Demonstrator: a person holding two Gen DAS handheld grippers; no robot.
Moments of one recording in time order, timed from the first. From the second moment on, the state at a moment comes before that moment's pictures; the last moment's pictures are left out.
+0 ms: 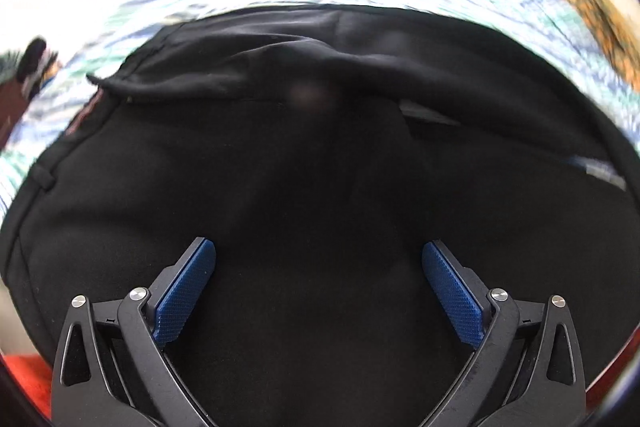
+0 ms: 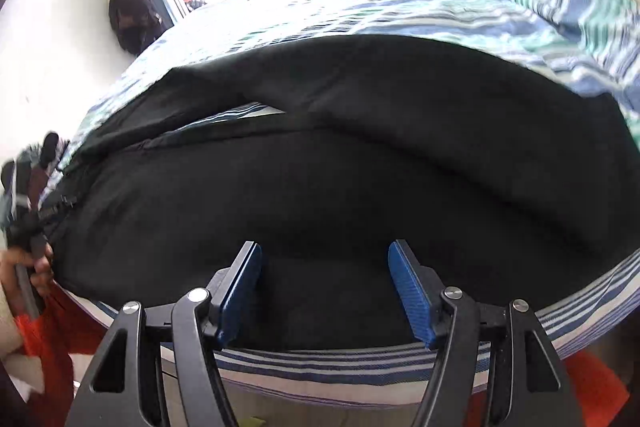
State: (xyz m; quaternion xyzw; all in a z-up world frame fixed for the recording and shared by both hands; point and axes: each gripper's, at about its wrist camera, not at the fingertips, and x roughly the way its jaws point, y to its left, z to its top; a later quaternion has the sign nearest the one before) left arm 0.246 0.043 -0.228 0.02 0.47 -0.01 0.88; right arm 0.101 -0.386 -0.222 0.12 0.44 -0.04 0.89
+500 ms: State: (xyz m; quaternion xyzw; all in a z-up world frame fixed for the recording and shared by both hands) left arm 0.241 0.035 -0.234 0.02 0.45 0.01 0.89; right arm 0.075 -0.469 -0.212 0.42 0.31 -0.12 0.84
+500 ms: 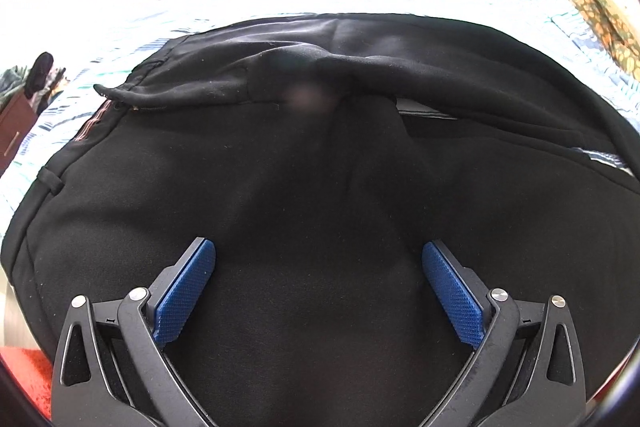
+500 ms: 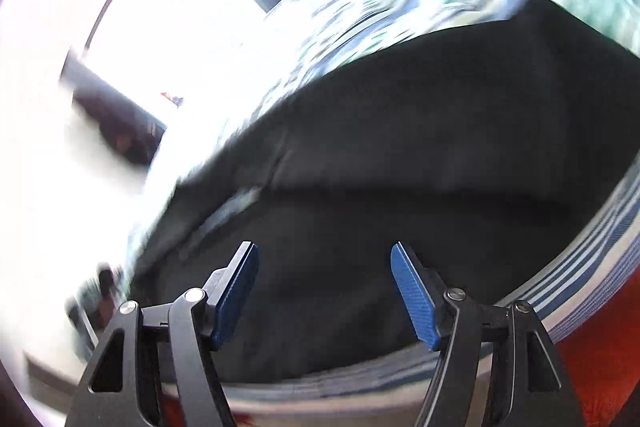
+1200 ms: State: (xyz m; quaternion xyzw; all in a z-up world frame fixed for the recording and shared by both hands) left arm 0.376 0.030 -0.152 -0.28 0.50 -0.18 0.80; right arm 0.020 -0.432 -0.032 0.30 0.22 0.09 0.92
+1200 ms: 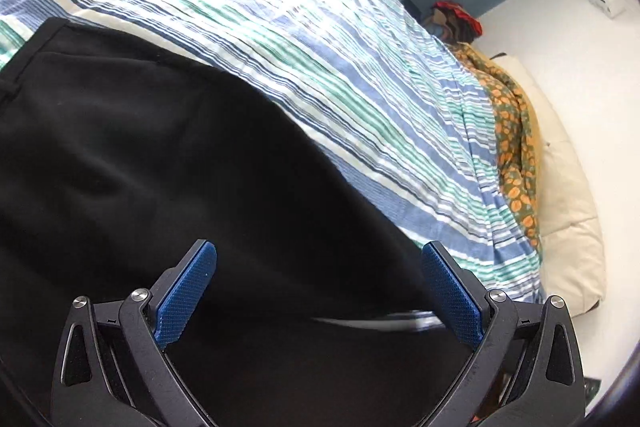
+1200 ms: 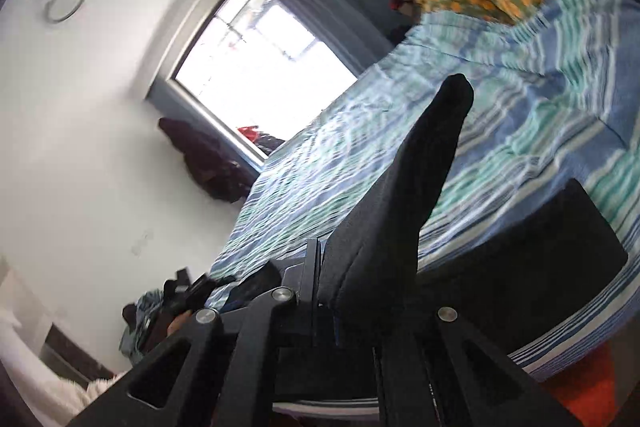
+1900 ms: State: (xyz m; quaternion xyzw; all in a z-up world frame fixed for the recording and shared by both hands) left arm 0.281 0.078 -0.014 -0.23 0.29 -0.14 0.92; right arm 0.099 -0.501 -0.025 0.19 0.25 0.04 0.95
